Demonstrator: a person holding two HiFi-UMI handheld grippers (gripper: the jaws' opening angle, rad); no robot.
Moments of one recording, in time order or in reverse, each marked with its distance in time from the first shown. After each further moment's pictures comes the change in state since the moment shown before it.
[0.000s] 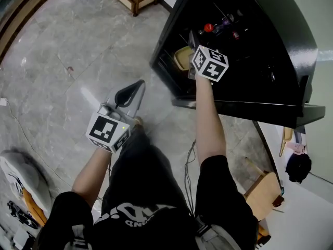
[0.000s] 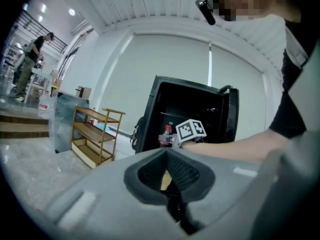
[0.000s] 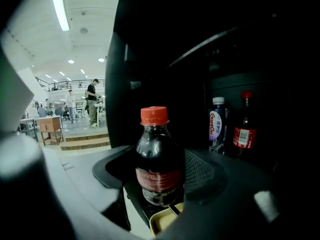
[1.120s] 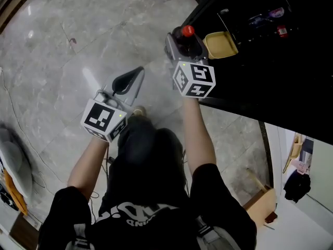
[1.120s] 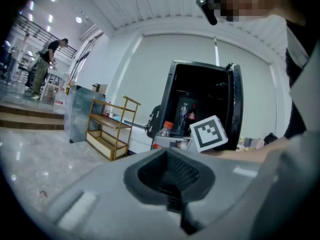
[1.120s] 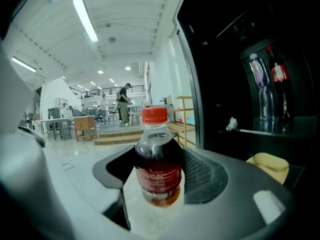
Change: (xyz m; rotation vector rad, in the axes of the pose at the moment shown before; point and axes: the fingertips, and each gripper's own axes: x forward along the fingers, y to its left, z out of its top) left arm -0.030 0.073 -0.184 -0.008 -0.016 0.131; right arm -0.009 0.171 -0.196 -0.052 -0.038 0.341
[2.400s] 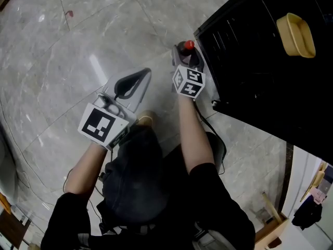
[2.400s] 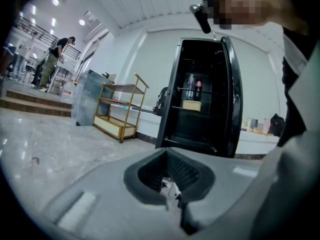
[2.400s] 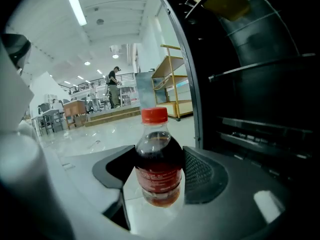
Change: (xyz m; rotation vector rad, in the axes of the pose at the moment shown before) left arm 0.030 0.082 -0.312 -0.003 -0.012 0.054; right arm 0.113 -0.047 -0.473 0.099 0.124 -0.070
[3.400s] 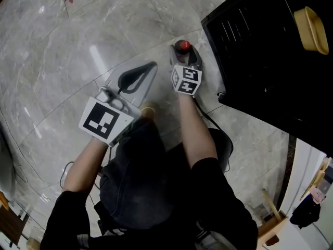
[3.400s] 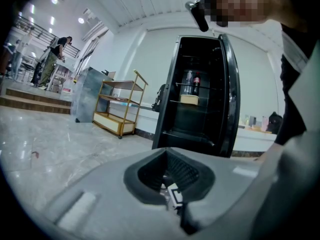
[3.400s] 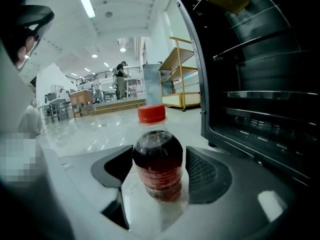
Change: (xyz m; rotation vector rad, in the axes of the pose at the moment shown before) left arm -0.008 -0.002 -0.040 0.001 0.021 -0.009; right arm 0.002 0.014 -0.087 -0.082 0.056 0.036
